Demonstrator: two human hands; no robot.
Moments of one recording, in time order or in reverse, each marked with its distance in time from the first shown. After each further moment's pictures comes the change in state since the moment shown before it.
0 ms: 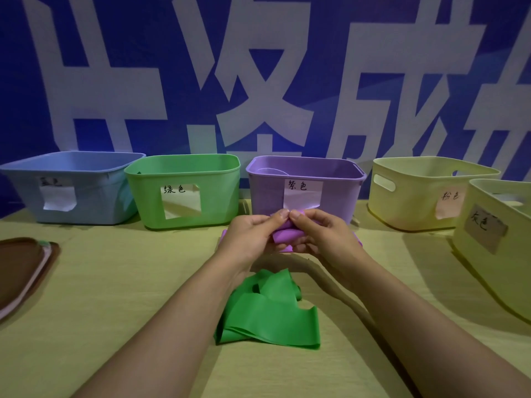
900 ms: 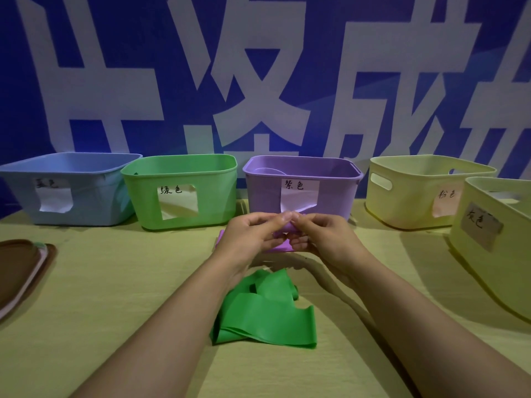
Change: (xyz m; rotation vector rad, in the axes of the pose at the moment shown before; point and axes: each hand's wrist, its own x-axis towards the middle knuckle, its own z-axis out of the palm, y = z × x) left_hand 0.002 -0.003 0.000 -0.041 -0.049 0.031; right_hand 0.003 -0.002 -0.006 -0.040 0.010 0.029
